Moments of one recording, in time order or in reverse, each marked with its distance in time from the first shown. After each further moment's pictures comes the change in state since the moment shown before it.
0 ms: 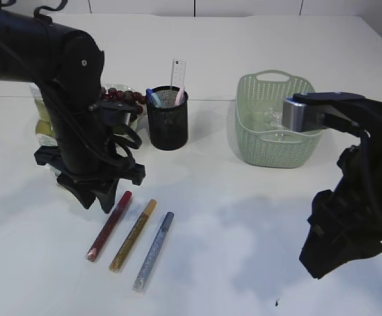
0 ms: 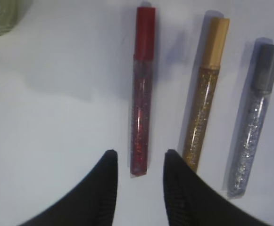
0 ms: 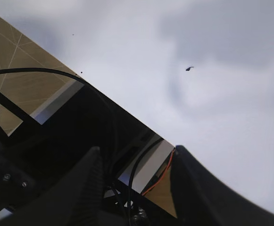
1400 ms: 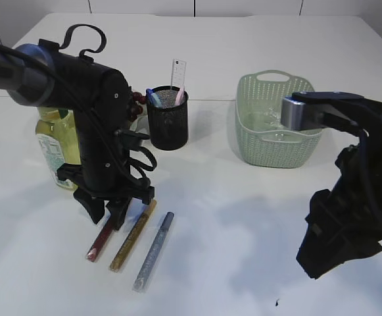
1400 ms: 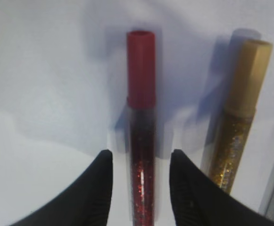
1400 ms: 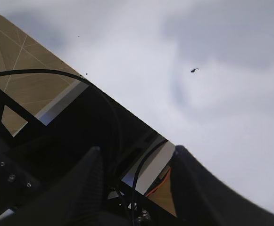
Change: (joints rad) left arm 0.010 0.204 -0.106 0.004 0.014 0.058; right arm 0.000 0.000 0.000 0.016 -0.005 -0.004
